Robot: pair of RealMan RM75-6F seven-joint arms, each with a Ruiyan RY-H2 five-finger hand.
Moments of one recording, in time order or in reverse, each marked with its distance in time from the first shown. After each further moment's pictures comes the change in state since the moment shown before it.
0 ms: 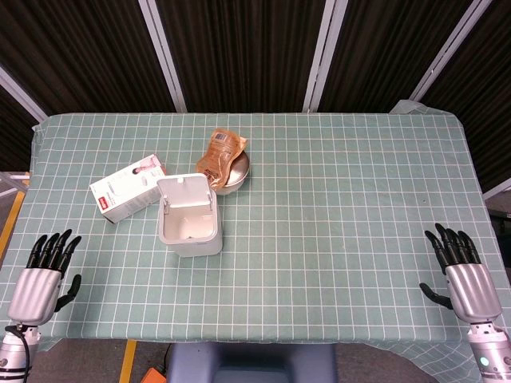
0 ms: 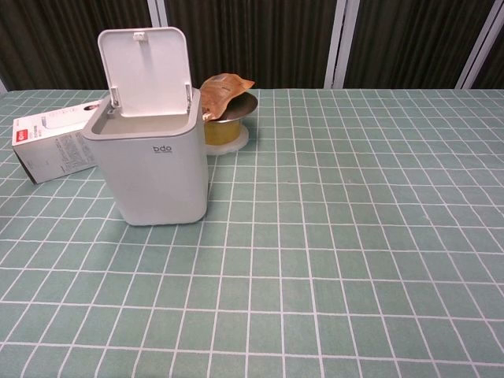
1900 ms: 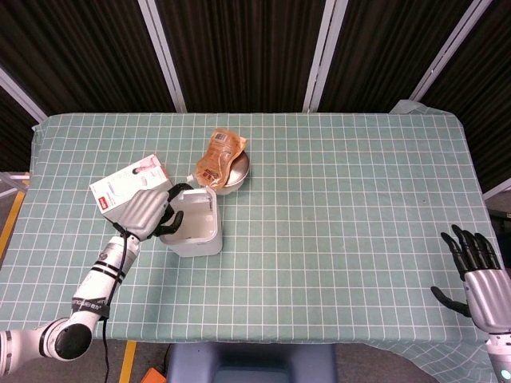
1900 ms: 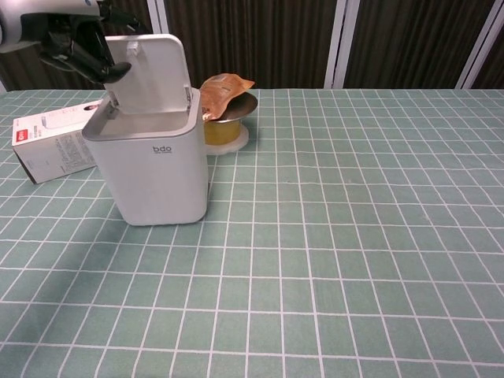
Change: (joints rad) left arm -0.640 0.104 -0.319 -0.499 -0.826 -0.553 0.282; right arm -0.043 0.067 -0.011 -0.017 -0.059 0.082 0.104
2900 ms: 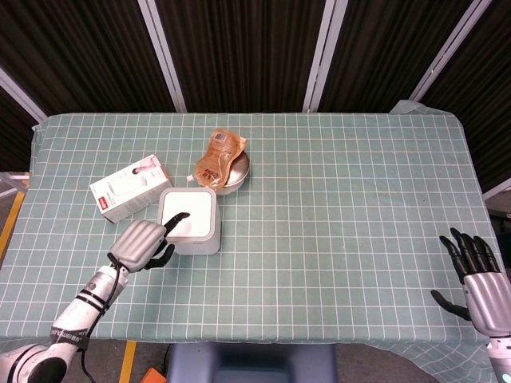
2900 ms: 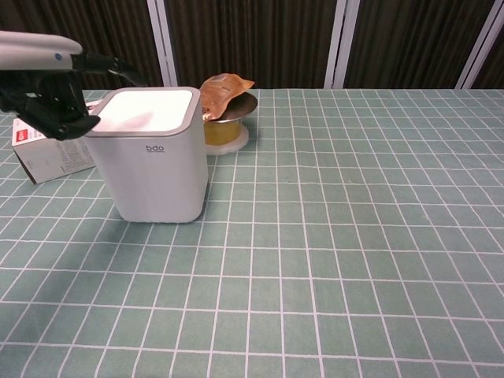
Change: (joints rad) left arm 0.054 0.101 0.224 -0.097 0.264 0.052 -0.020; right arm -0.009 0.012 -0.011 -0.013 -0.011 0.001 -0.012
